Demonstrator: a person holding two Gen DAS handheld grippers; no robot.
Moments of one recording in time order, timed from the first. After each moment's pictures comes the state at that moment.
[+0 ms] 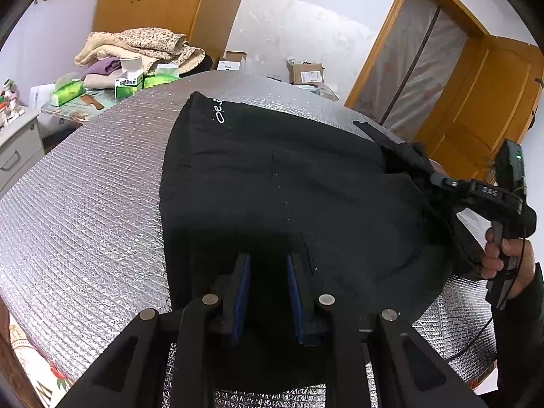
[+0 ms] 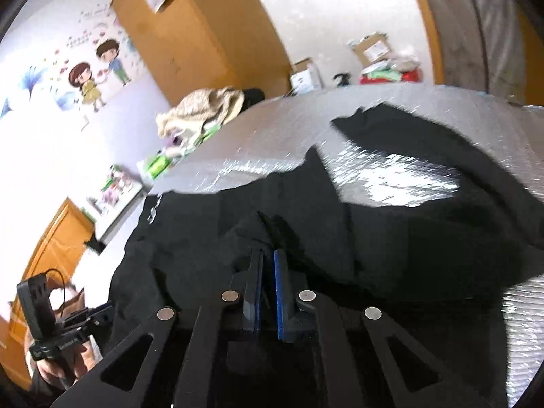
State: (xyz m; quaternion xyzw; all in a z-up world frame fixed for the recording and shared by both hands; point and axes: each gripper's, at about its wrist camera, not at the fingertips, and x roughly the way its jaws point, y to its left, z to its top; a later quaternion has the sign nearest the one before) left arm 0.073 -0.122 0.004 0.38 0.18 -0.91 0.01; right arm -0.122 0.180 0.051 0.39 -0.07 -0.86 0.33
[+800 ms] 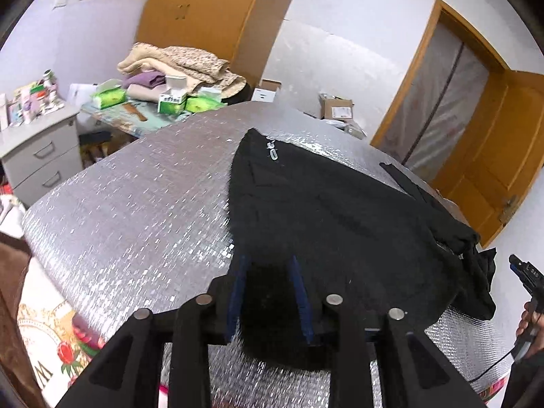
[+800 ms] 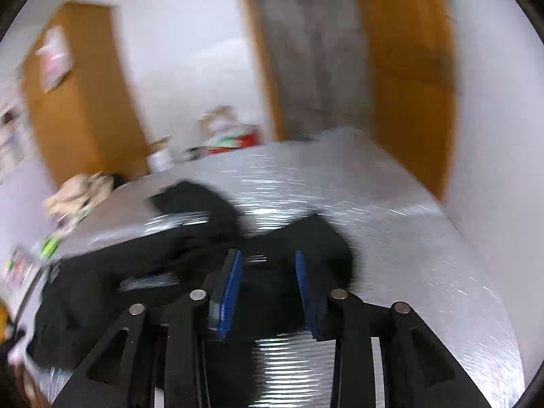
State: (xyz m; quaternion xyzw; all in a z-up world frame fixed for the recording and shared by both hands) left arm 0.116 -0.159 0.020 0.33 0.21 -0.92 0.08; right arm -0.033 0.338 0.097 0.29 -0.07 -0.95 0.10
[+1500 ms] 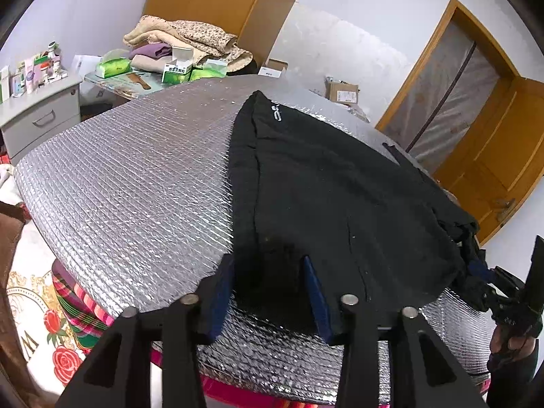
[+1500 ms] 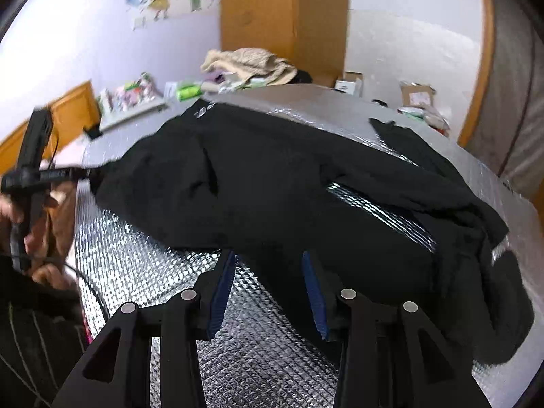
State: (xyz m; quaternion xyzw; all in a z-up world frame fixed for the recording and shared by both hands) left arm 0.122 -0.151 -0.003 0.36 0.23 -0.90 0.08; right arm 0.002 0.180 0.046 0.33 0.18 -0.84 0.39
